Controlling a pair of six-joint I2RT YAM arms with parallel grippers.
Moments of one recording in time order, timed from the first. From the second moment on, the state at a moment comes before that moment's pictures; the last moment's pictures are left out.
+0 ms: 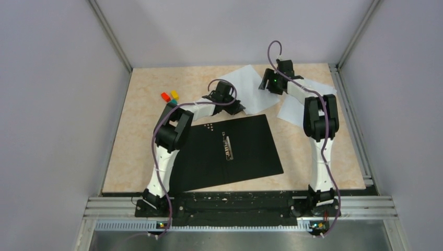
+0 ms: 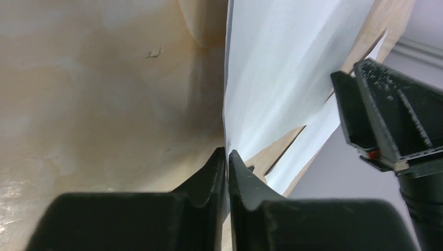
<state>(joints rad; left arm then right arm) -0.53 2.27 1.60 -0.09 0.17 -1.38 0.18 2.29 1.78 -0.24 -0.16 0.41</state>
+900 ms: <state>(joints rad) -0.43 1.79 0.95 0.30 0.59 -1.46 0.16 1.74 1.11 -0.19 -0.51 0.61</state>
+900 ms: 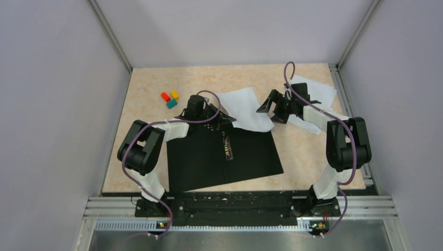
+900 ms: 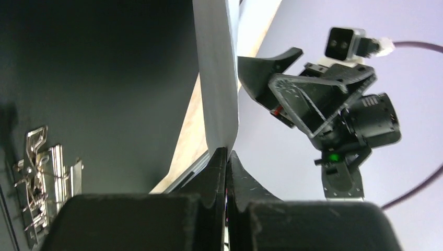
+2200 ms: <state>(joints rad) -0.47 1.58 0.67 0.50 0.67 -1.52 0.15 1.68 0.76 0.10 -0.65 0.80</state>
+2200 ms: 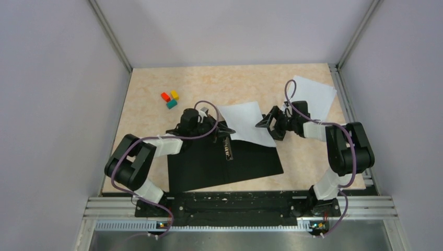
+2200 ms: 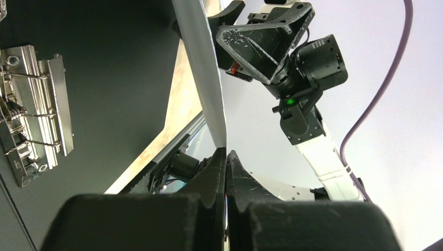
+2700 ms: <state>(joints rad) -0.47 1.57 0.59 0.69 0.68 -1.61 0.16 1.67 0.71 0.20 -0.72 0.87</state>
